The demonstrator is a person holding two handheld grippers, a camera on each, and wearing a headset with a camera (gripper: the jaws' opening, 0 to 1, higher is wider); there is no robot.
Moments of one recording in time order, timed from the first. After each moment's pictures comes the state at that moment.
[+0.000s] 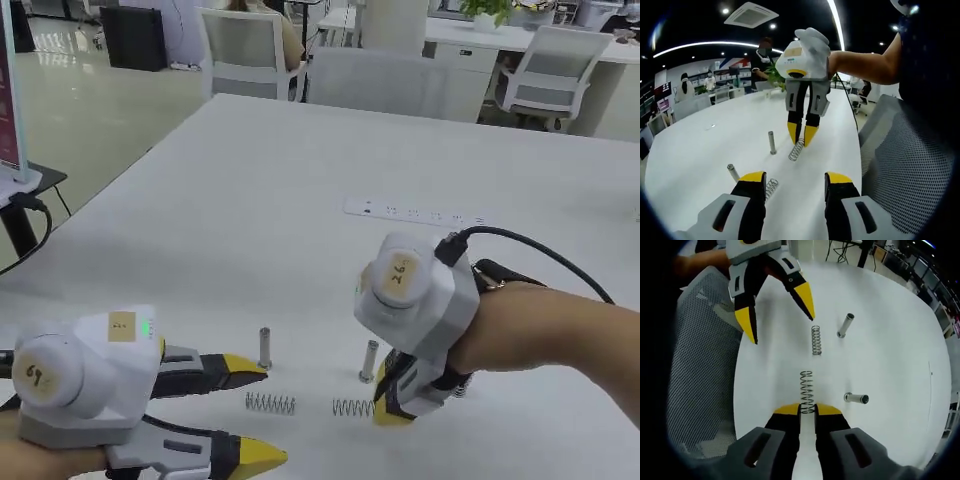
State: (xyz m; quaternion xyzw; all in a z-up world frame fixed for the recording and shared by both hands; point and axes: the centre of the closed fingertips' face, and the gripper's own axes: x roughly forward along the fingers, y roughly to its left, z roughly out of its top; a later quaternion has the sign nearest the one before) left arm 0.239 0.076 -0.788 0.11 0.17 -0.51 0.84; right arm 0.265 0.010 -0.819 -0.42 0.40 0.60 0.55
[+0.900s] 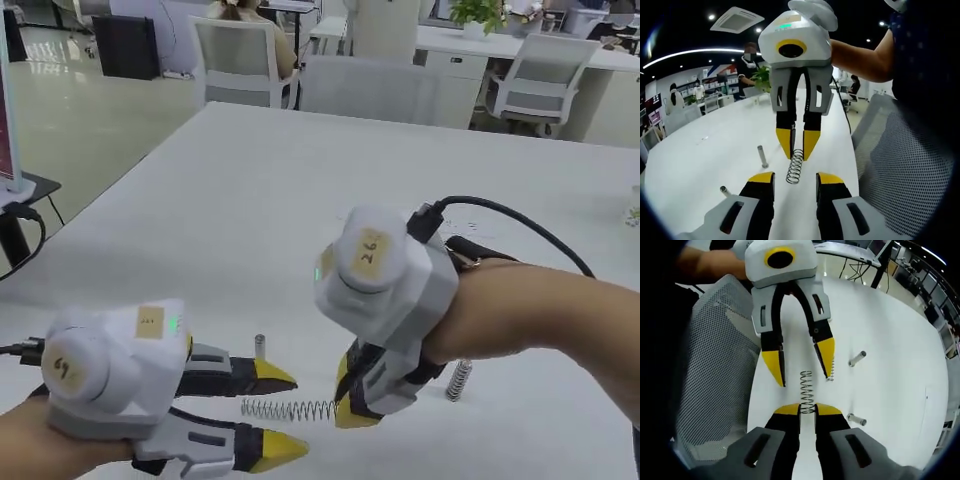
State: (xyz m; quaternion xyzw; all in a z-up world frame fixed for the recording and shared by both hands) left arm 0.238 0.053 -0.774 0.13 0.15 -0.55 0.81; right arm 0.240 0.041 -0.787 -0.44 0.36 0.63 0.53
